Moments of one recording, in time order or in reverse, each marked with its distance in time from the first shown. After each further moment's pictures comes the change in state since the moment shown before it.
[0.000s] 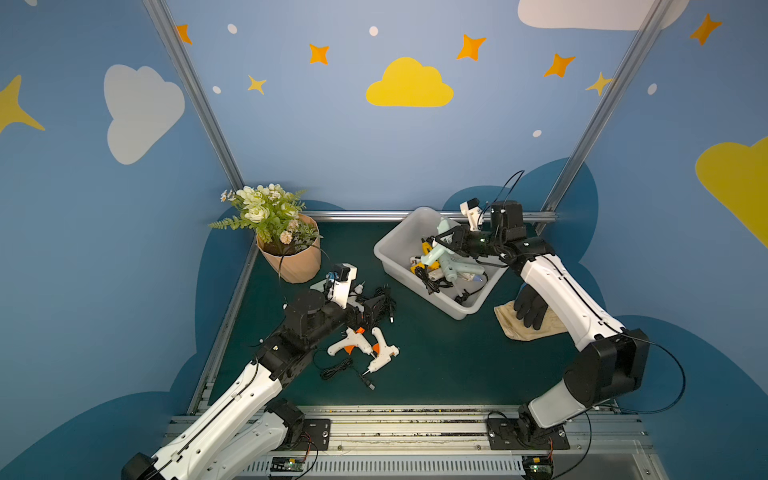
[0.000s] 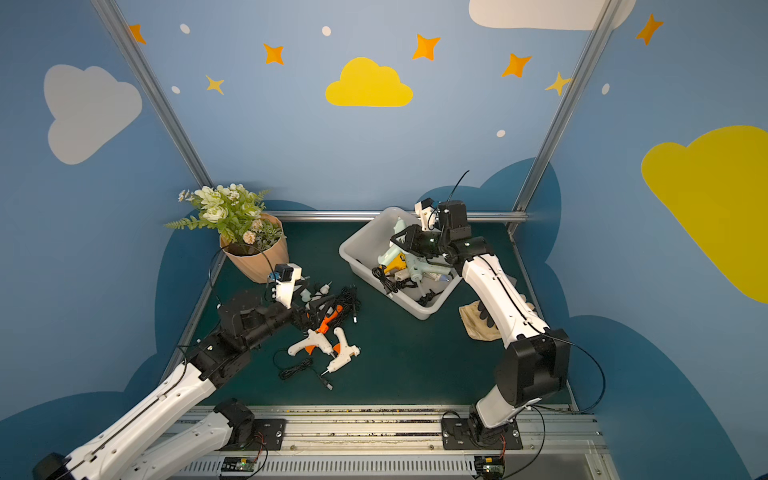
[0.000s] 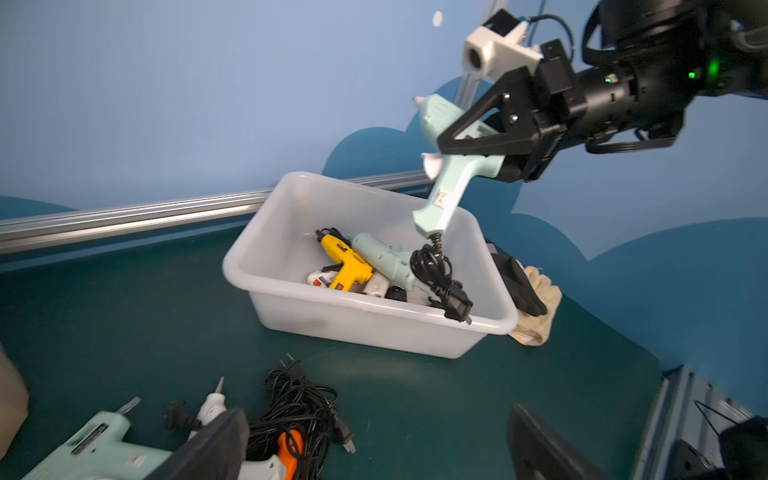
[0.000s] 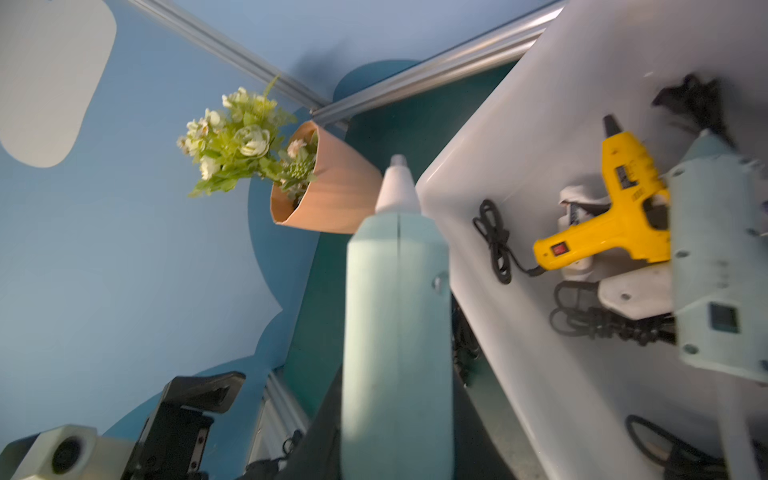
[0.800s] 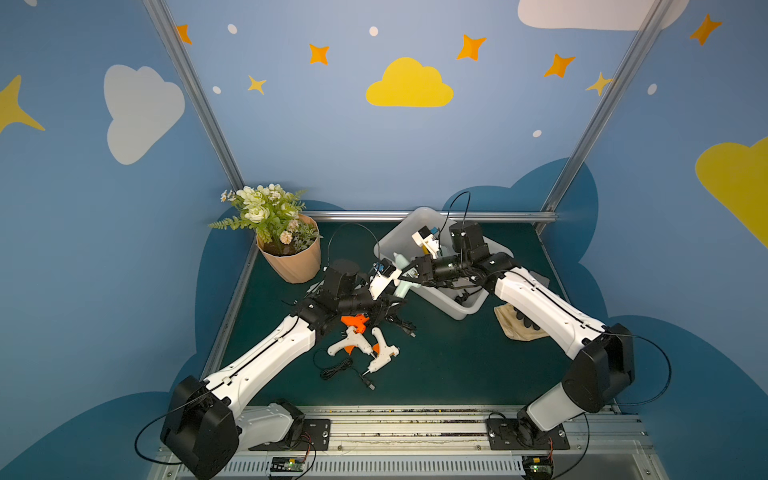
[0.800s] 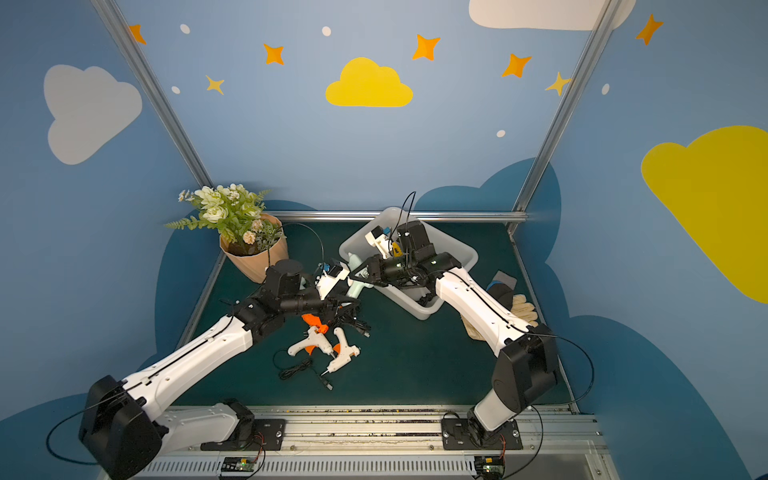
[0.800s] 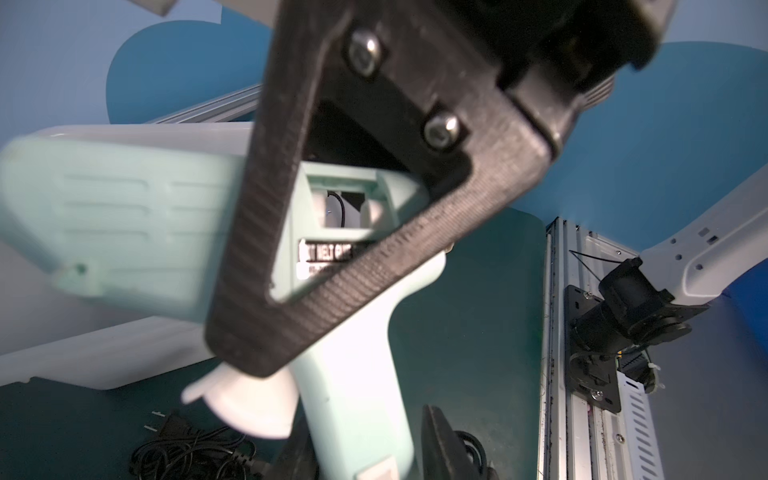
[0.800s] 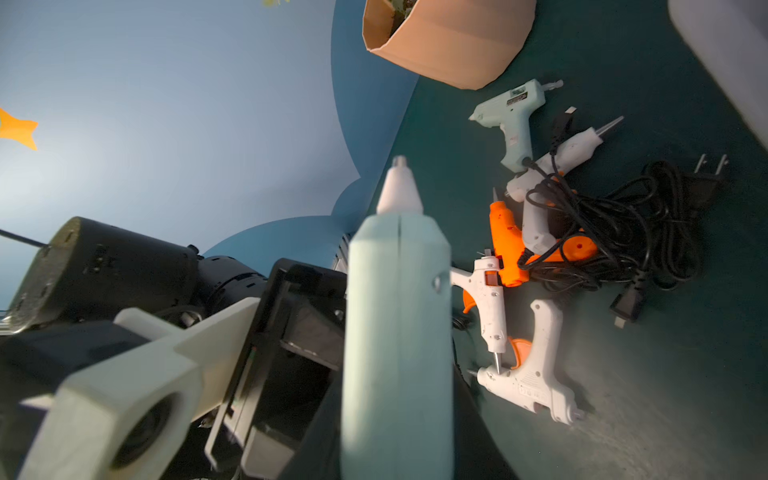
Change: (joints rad) left arm 0.000 0.423 0.235 -0.050 0.481 0.299; right arm 0.251 0.001 -0.127 0.024 -0.288 0.031
